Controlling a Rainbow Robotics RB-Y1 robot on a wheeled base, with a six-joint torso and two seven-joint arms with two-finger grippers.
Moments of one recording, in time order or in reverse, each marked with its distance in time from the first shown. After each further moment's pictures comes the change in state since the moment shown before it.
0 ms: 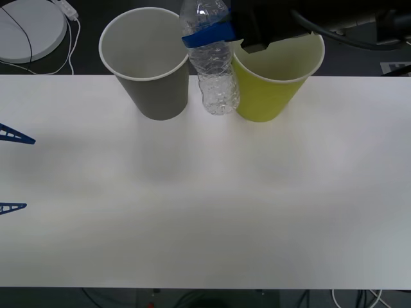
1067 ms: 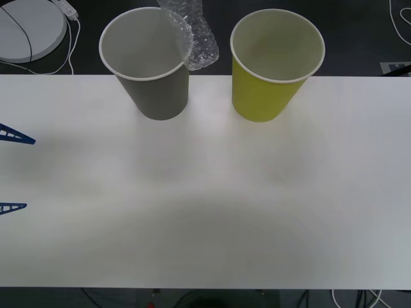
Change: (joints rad) right arm -0.467 0.353 0.179 0.690 0.019 -0.293 -0.062; left arm 0.000 0.000 0.000 0.000 0.000 0.000 0.000
